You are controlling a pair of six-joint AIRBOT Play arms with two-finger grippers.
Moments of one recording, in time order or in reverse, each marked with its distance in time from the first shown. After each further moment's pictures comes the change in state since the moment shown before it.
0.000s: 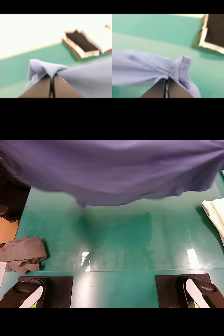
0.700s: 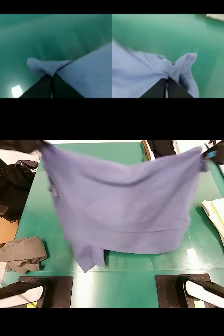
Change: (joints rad) left arm 0.000 -0.571 0.067 0.013 -0.247 -0.007; right arm 0.216 -0.497 0.224 -0.229 0.133 0.090
